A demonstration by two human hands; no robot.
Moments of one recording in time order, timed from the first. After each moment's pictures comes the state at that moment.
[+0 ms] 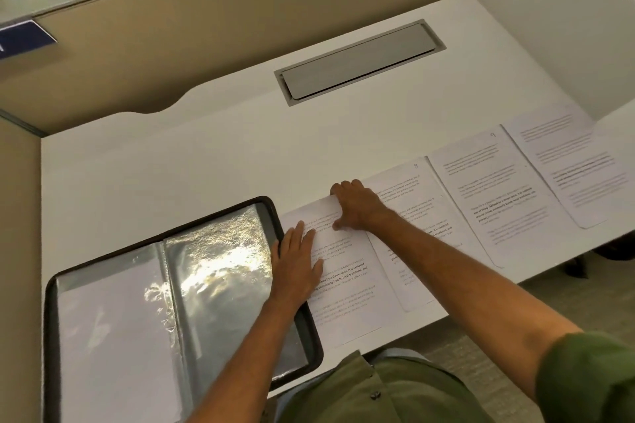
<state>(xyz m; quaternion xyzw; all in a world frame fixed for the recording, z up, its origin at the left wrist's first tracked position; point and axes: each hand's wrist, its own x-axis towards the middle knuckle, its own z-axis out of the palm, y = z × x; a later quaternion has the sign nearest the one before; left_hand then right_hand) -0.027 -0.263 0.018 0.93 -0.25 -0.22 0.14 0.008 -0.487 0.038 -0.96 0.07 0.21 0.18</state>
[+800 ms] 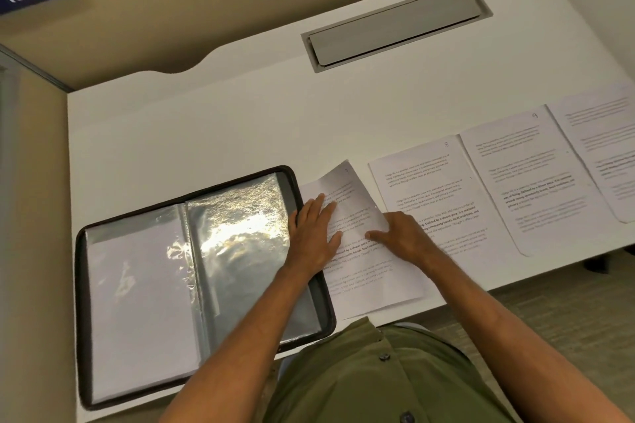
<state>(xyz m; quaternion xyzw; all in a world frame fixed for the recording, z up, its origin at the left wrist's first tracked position) -0.024 -0.256 0.007 0.92 -0.26 -0.21 0.20 -0.102 -0.469 0.042 -0.83 0.23 0.23 0.45</state>
